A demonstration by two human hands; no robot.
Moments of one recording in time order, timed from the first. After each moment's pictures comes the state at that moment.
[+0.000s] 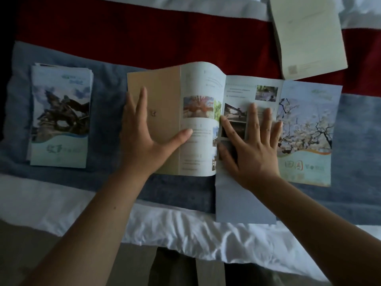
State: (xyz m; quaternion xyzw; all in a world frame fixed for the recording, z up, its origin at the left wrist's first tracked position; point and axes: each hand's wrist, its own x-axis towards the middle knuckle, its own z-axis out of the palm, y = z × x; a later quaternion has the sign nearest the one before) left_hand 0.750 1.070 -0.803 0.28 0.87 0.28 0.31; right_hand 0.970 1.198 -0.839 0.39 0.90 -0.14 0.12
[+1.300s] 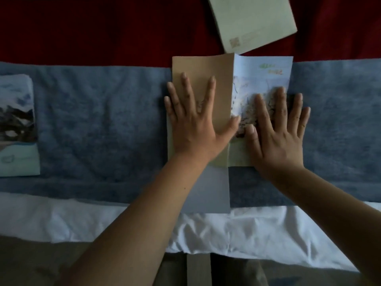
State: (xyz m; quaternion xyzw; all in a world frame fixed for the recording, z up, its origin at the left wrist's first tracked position) left_hand 0.919 1.196 -0.846 0.49 0.85 0.07 0.17; right_hand 1.094 1.260 -0.845 0.50 0.85 -0.18 0.07
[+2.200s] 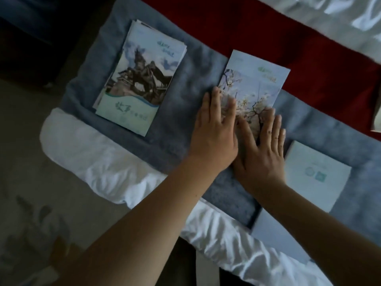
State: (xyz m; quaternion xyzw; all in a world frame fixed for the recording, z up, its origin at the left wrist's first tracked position) left_hand 0.750 1.065 -0.835 0.38 0.89 0.11 0.21; right_hand 0.870 1.150 -0.845 0.28 0.94 -0.17 0.10
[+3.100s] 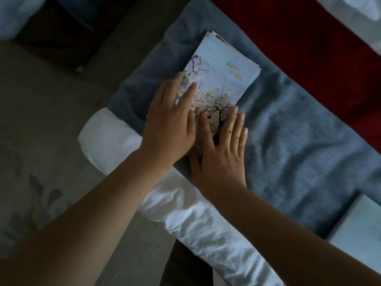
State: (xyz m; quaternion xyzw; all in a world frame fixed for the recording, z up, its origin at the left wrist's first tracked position) left_hand 0.594 0.920 -0.826 0.29 0.94 0.14 0.08; right_hand 0.711 1.010 -0.835 0.19 0.95 -0.22 0.13
